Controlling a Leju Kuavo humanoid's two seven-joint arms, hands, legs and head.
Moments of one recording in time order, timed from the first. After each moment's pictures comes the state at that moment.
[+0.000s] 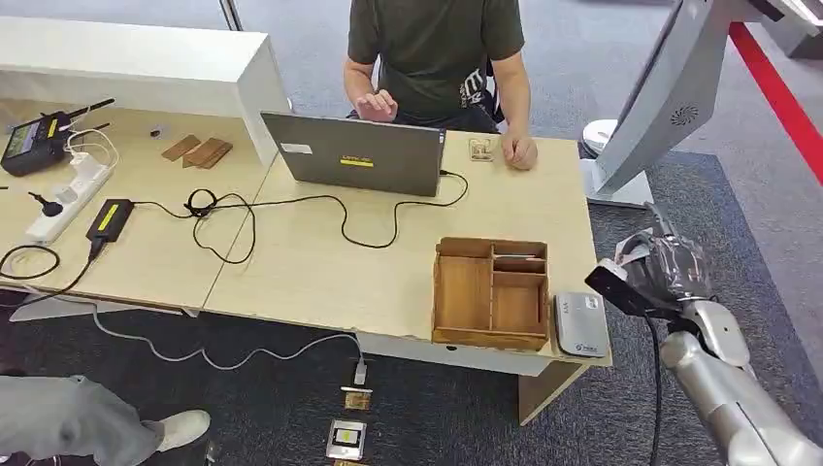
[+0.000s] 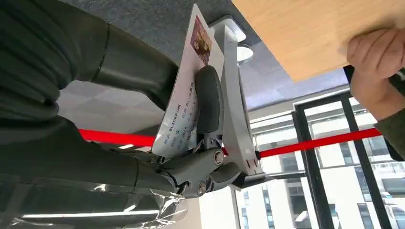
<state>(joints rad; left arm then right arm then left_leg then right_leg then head) -0.16 0.14 -0.99 -0.21 1.39 0.35 -0.08 -0.80 -0.34 0.57 -0.33 0.69 -0.57 -0.50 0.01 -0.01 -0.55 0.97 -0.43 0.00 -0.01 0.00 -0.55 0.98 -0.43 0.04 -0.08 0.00</state>
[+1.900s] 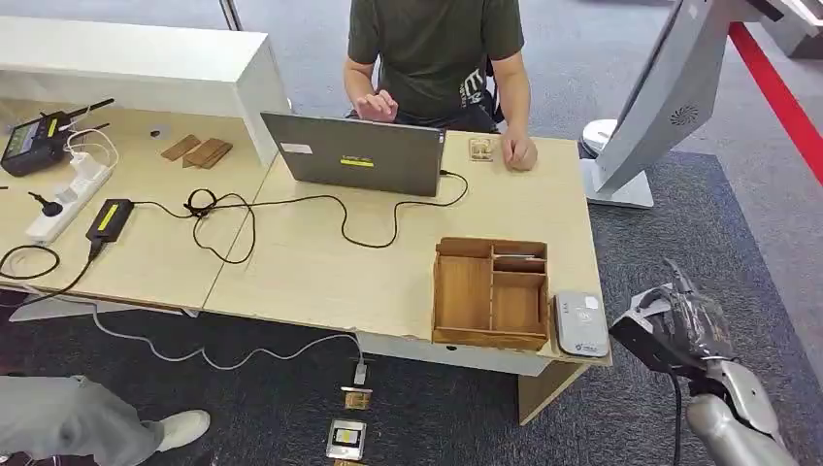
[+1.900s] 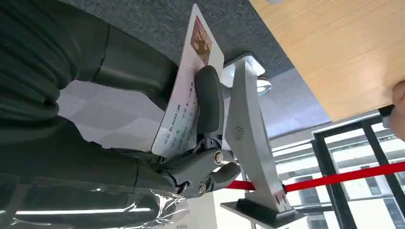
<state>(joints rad) -0.17 0.13 -1.00 -0.21 1.40 0.46 0.07 -0.49 -0.51 0.53 -0.69 0.58 -0.48 -0.40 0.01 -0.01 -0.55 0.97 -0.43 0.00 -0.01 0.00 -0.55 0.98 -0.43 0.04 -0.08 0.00</state>
